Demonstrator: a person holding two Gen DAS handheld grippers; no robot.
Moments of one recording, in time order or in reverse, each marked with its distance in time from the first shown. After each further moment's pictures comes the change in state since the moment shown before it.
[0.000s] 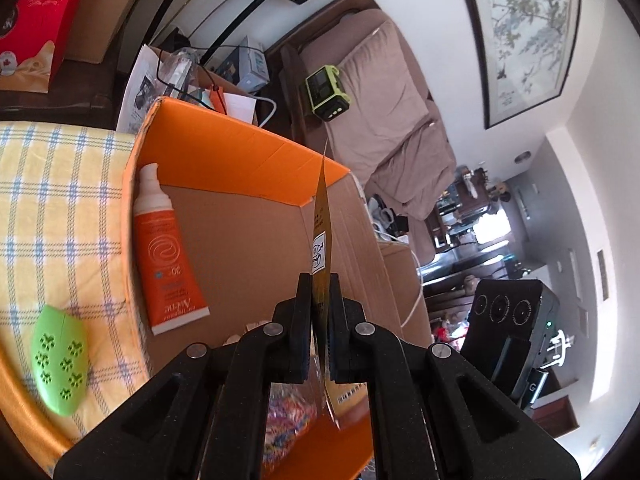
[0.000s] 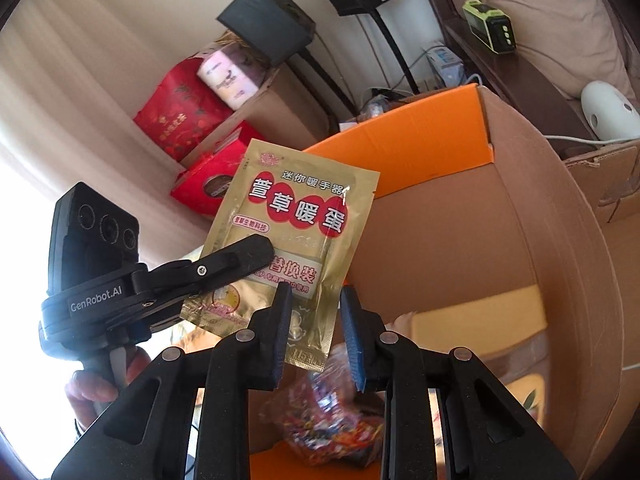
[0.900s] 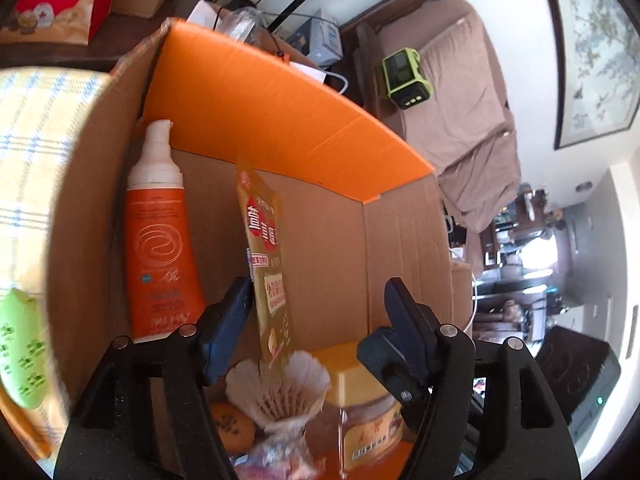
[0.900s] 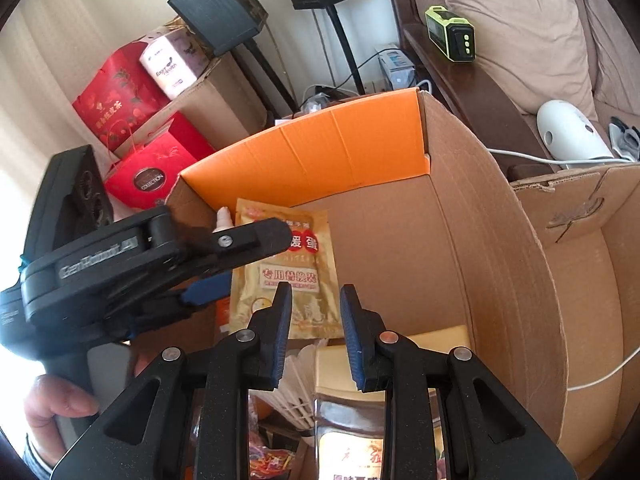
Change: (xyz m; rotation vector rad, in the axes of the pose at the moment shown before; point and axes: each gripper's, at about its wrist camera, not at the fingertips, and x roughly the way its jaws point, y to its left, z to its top) left arm 0.052 0.009 -0.004 -0.158 0.046 0.200; right arm 0.017 -0.020 0.010 -0.050 0.017 -0.242
